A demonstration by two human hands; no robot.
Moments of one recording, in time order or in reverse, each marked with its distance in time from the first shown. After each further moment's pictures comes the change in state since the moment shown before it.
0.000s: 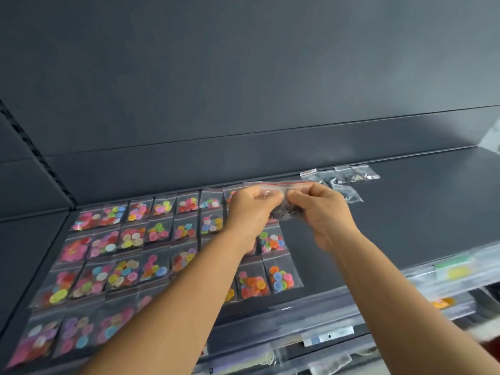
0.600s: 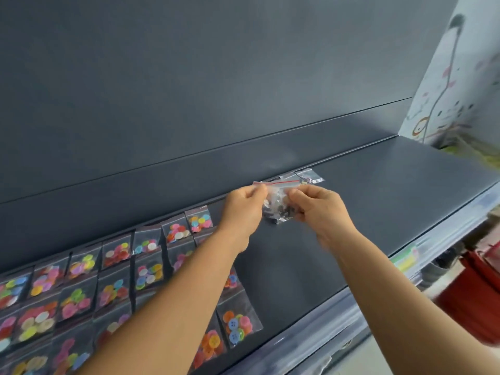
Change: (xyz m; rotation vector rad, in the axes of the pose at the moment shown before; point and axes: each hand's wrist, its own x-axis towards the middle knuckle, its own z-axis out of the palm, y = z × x) left_hand 0.048 0.025 0.083 -0.021 -0.218 0.037; right_hand 0.038 -0.008 -0.082 -0.108 0.248 -0.017
